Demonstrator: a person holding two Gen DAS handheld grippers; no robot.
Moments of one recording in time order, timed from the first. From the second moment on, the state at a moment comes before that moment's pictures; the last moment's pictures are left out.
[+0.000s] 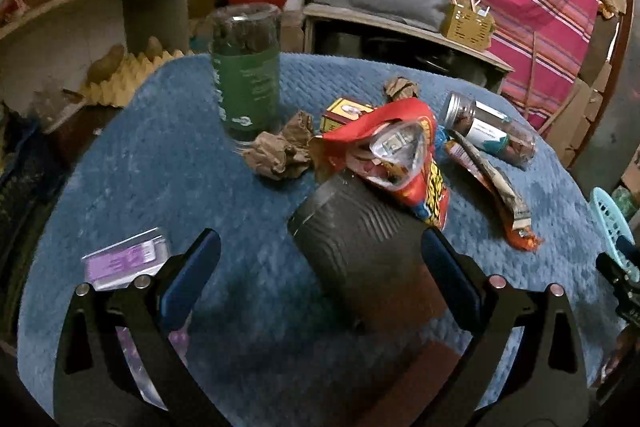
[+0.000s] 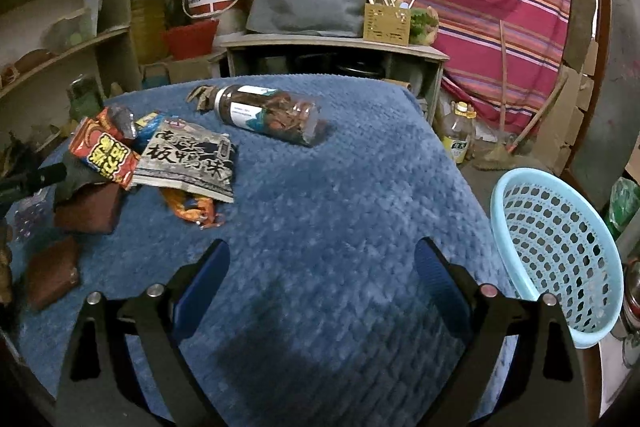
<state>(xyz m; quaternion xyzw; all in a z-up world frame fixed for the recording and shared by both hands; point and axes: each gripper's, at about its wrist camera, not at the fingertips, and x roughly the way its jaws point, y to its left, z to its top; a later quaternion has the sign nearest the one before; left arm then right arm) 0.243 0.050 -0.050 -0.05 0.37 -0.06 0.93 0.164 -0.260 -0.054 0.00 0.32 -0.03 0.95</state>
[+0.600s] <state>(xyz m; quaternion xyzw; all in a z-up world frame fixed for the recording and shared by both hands) 0.256 0.025 -0.045 -0.04 0.35 -0.10 0.93 0.180 -0.267 -0.061 0.00 0.32 -0.03 0.95</state>
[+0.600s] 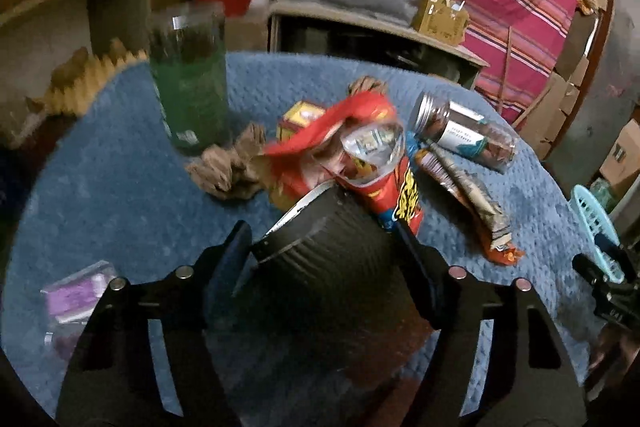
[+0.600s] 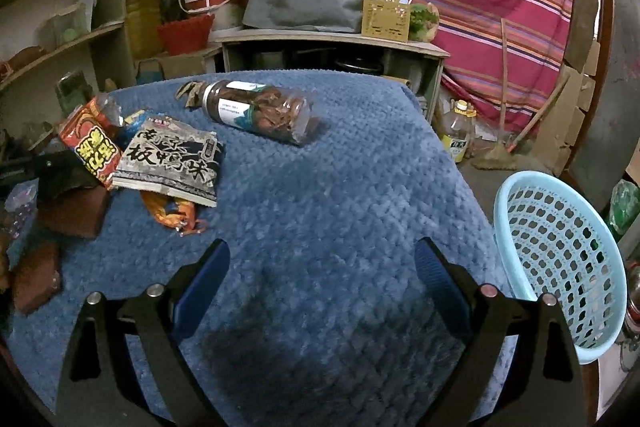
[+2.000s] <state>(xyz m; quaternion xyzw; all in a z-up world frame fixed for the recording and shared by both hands) 0.195 0.050 -0.013 0.02 0.25 -0.04 0.97 0.253 -0.153 -0.043 -0.10 0.34 0.01 0.94</state>
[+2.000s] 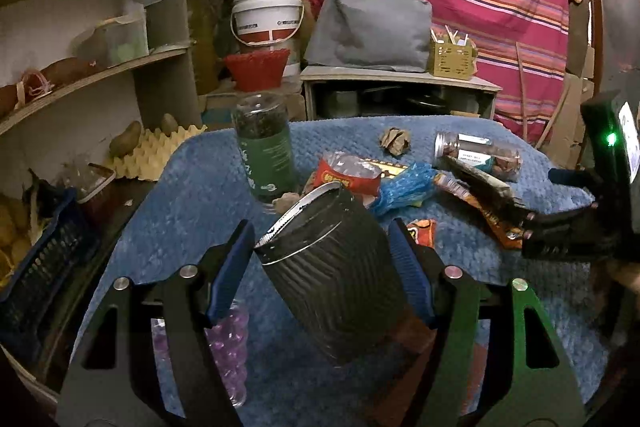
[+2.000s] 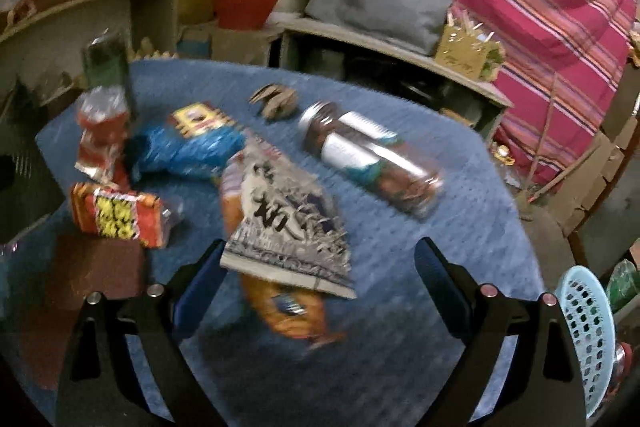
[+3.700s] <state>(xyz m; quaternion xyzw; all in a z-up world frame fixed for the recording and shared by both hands) 0.177 -0.119 0.000 0.05 0.27 -0.14 0.95 0.151 -0.345 -0.010 0.01 0.32 0.03 0.95</state>
